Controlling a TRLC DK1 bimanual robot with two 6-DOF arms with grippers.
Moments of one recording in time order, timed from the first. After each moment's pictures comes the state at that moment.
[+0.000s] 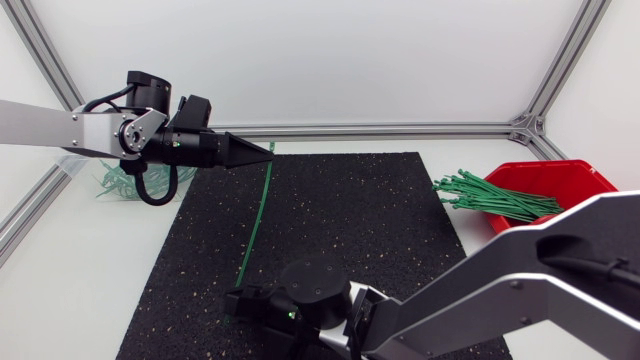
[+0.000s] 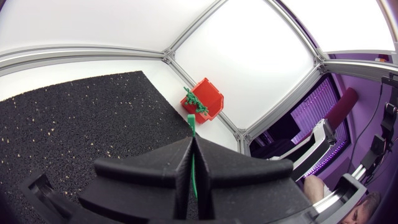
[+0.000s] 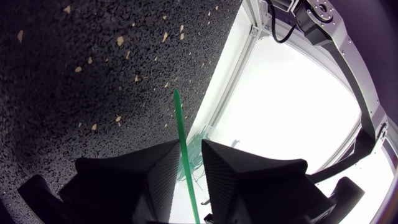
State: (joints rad) left arm -0.12 1.86 1.18 -0.10 1.24 -0.03; right arm 1.09 2.02 0.66 0.99 -0.05 -2.07
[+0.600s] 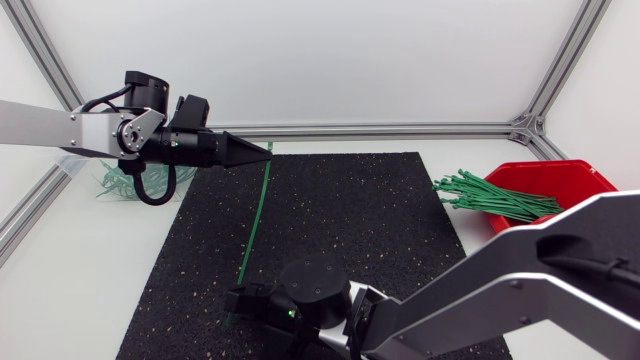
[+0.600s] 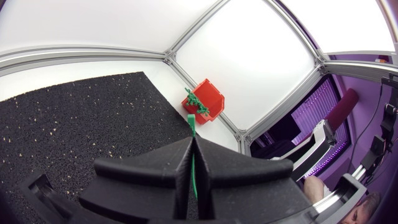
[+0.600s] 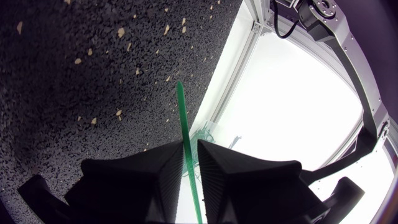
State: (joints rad) left arm -0.12 1.86 1.18 -0.10 1.24 -0.03; right arm 1.09 2.02 0.66 0.99 -0.03 -2.07
